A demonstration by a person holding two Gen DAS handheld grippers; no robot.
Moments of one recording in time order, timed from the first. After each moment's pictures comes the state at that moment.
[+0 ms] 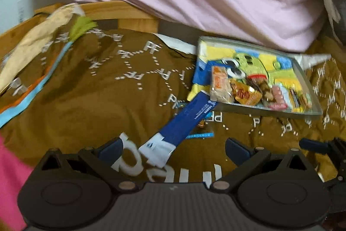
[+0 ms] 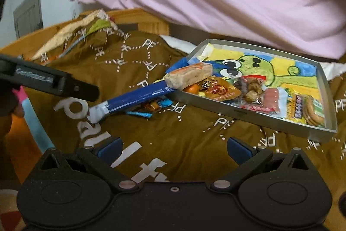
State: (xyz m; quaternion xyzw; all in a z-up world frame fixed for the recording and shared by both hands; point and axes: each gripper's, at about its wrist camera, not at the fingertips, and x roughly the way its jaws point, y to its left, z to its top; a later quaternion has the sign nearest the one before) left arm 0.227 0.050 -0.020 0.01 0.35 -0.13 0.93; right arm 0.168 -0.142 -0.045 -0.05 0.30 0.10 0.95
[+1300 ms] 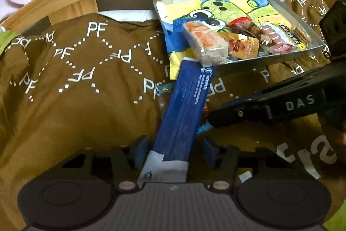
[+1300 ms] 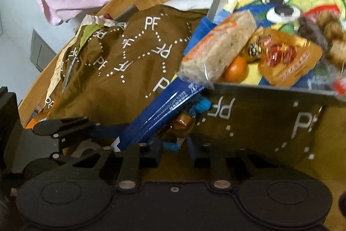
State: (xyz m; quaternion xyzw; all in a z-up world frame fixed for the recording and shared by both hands) left arm 0.304 0.032 -0.076 0.16 0.39 -0.25 0.87; right arm 0.309 -0.148 -0.092 0.20 0.42 0.21 0.86
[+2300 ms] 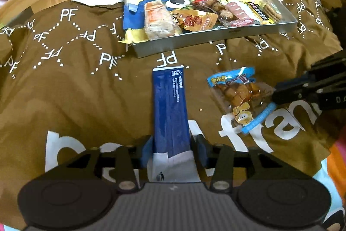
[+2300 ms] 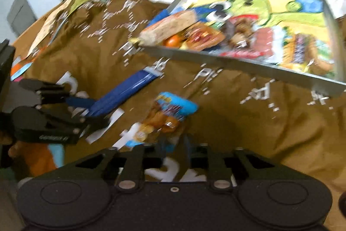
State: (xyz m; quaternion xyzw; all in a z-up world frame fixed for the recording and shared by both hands) left arm 0.248 -0.002 -0.075 0.16 0.44 -0.26 0.84; right arm 0.197 -0.210 -0.054 0.06 0.44 0.12 0.89
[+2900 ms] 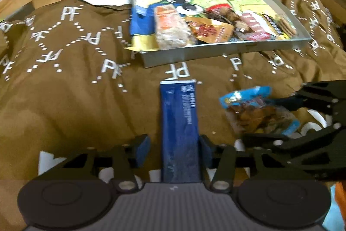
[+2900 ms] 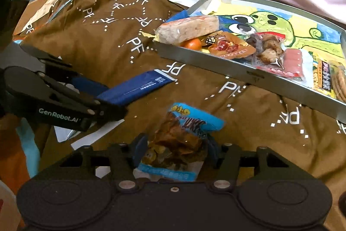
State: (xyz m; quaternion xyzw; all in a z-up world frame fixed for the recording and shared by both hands) left arm 0.277 -0.005 -0.084 0.13 0.44 -0.26 0.85; right arm 0.216 -0.154 -0.089 -0.03 0.40 0.12 0.91
